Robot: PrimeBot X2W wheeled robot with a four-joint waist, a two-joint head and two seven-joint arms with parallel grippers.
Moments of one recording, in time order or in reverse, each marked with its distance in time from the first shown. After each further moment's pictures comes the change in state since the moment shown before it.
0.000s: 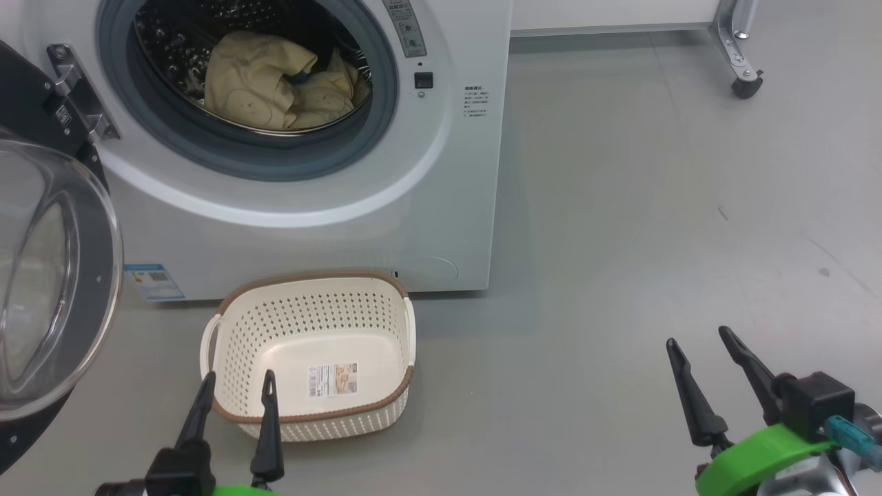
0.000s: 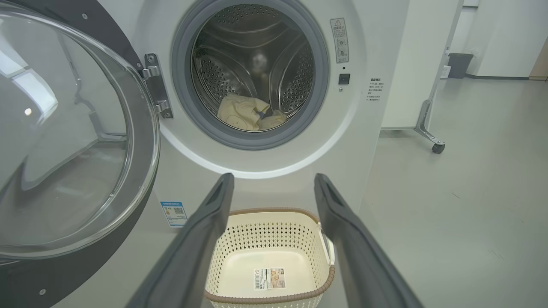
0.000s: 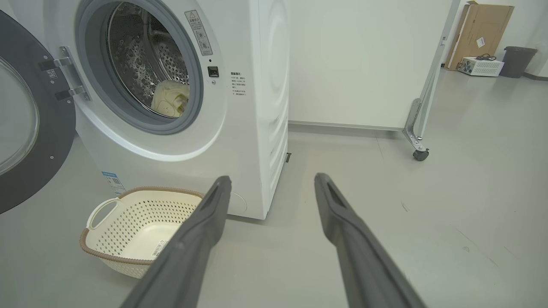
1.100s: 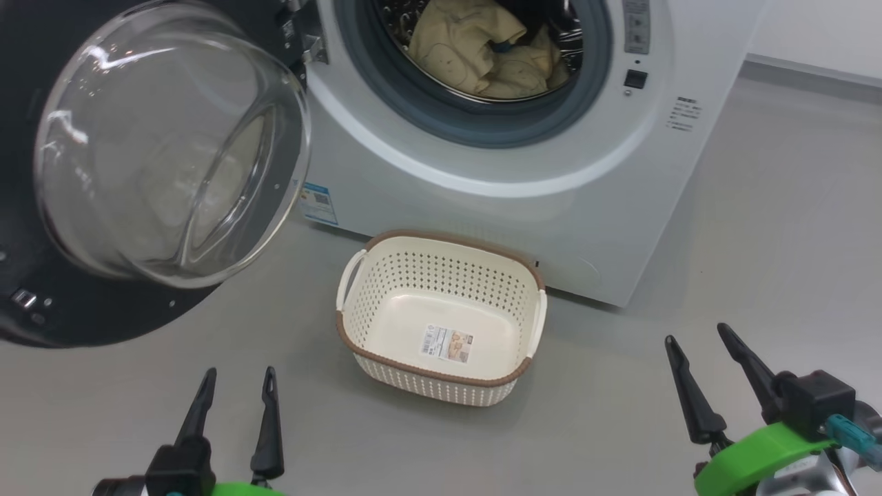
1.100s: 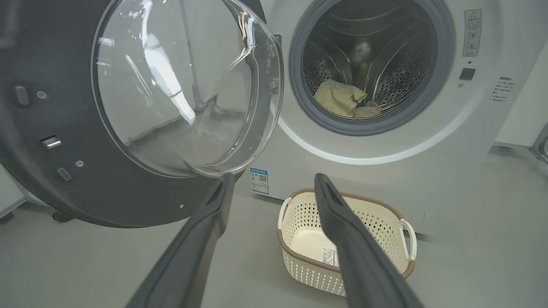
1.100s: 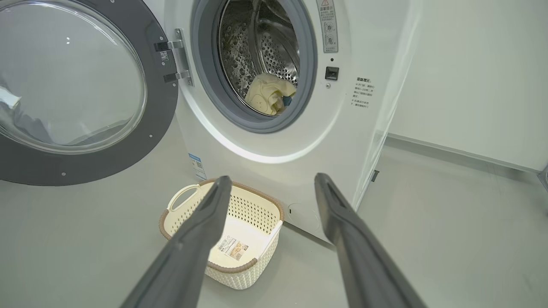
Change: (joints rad) left arm -0.007 0.011 -0.007 -0.008 0.000 0.001 0.006; right arm -0.003 0.000 0.002 -0.005 0.008 0.000 -0.004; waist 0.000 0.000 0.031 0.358
